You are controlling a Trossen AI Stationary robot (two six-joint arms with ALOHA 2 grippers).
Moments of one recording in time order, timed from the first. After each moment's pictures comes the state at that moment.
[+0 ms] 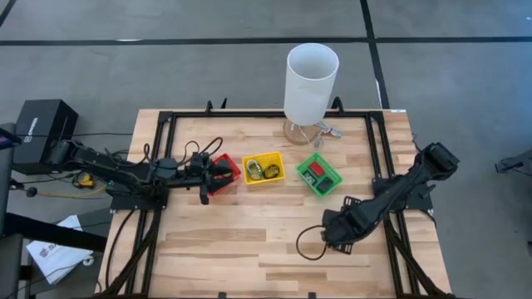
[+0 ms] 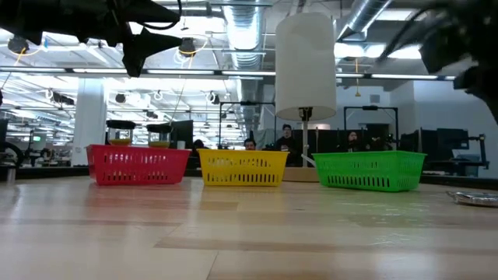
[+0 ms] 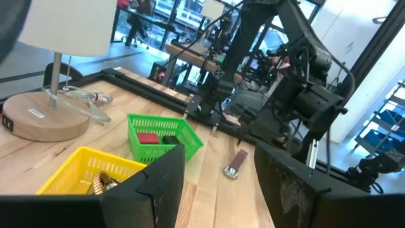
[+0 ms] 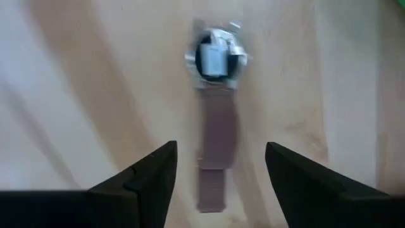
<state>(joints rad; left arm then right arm) -0.15 0.85 0.32 0.51 -0.28 -0.40 0.61 1.59 1.03 -1.06 0.04 0.90</state>
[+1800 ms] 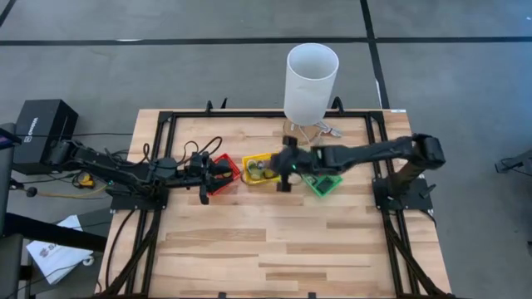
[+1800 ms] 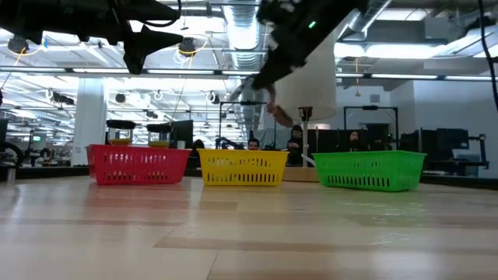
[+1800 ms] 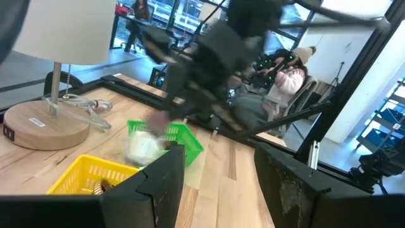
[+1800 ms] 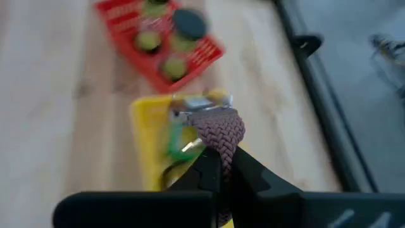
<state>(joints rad) -0.15 0.85 0.32 0.52 -0.28 -0.37 0.02 1.64 1.22 -0.34 0.34 -0.14</state>
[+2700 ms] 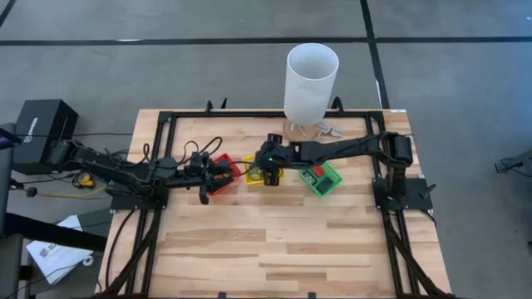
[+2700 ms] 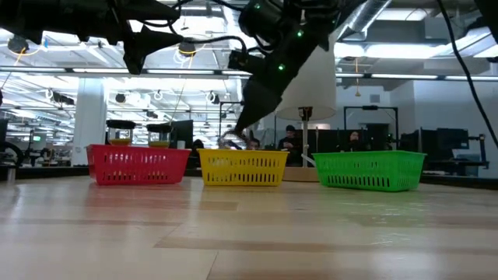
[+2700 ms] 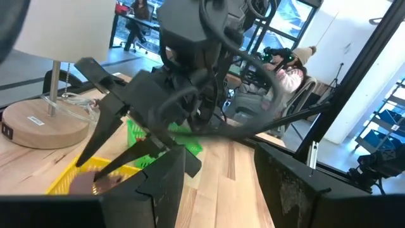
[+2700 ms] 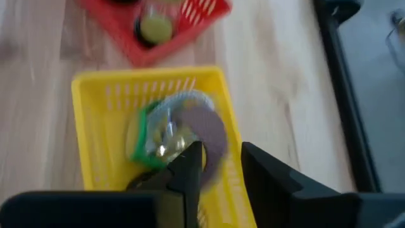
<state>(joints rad) -0.15 0.85 0.32 0.52 -0.28 -0.38 -0.10 1.92 1.37 -0.29 0.28 -0.25</state>
